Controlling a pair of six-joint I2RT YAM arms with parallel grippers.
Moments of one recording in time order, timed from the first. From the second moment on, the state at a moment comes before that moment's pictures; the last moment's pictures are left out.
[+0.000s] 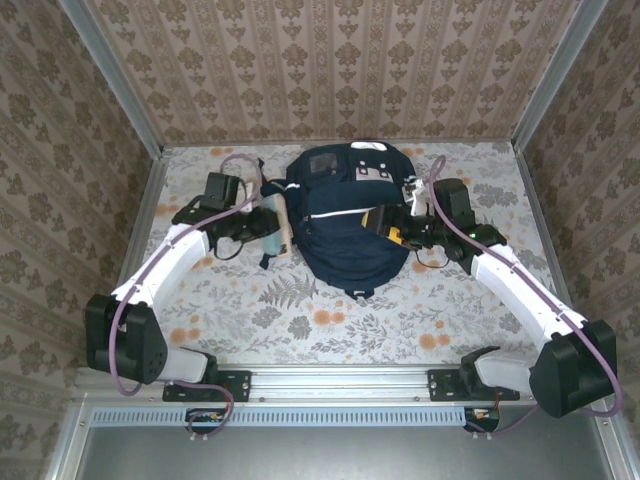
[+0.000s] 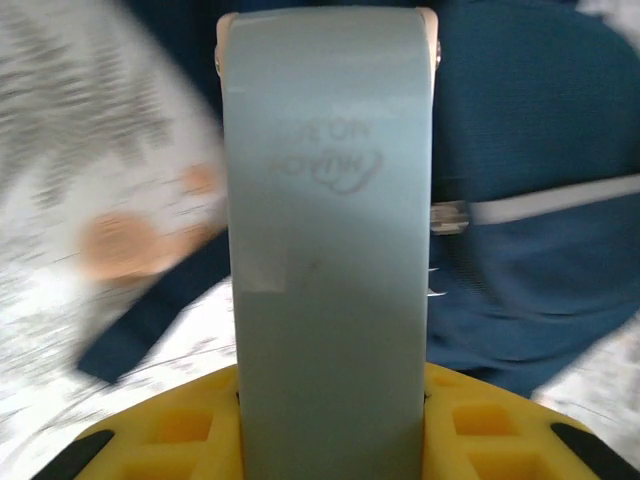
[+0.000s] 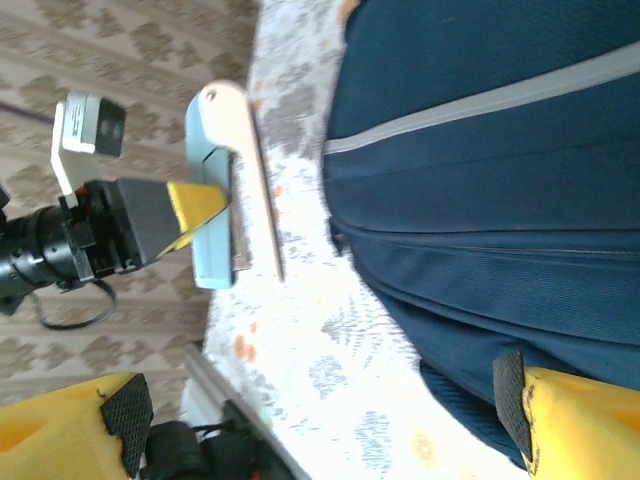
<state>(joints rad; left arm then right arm) -0.36 1.39 1.11 -0.57 0.42 -0.51 0.30 1.23 0.94 -0.30 -0.65 0.71</state>
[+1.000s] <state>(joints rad) -0.52 1.58 1.24 -0.02 0.86 -0.94 0.30 1.49 1.08 0.01 -0.97 0.89</state>
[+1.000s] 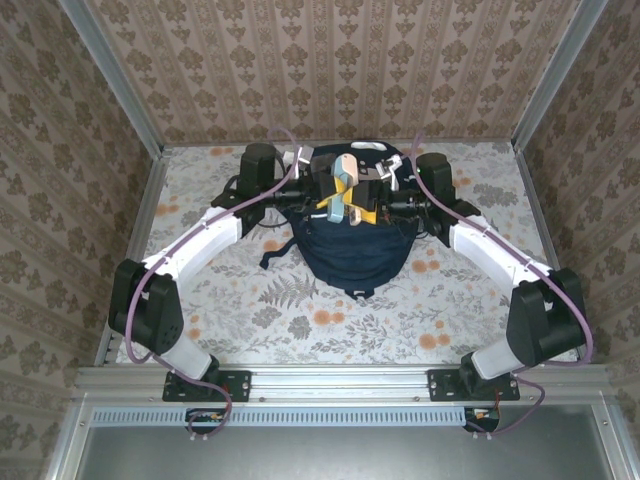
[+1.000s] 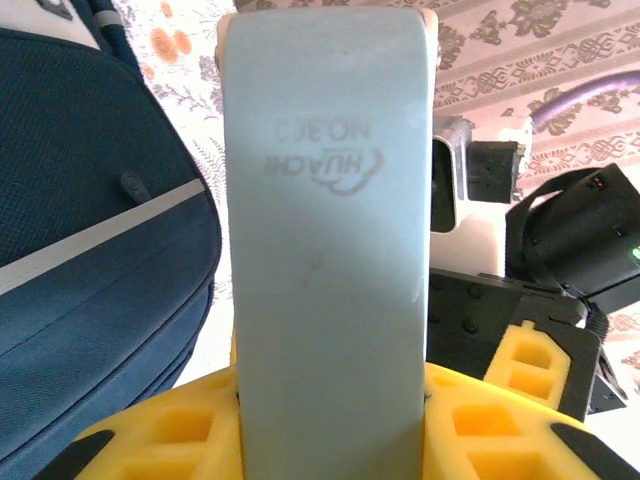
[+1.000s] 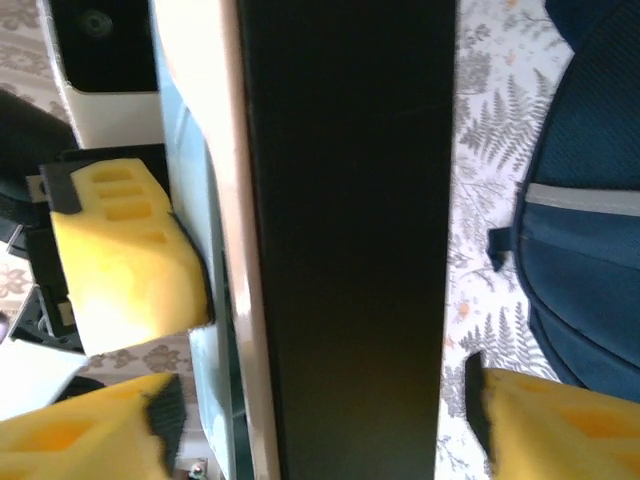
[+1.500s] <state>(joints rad) -0.51 1.58 1.24 -0.02 0.87 -0.95 0.28 1.46 1.03 0.13 -0.97 1.00</state>
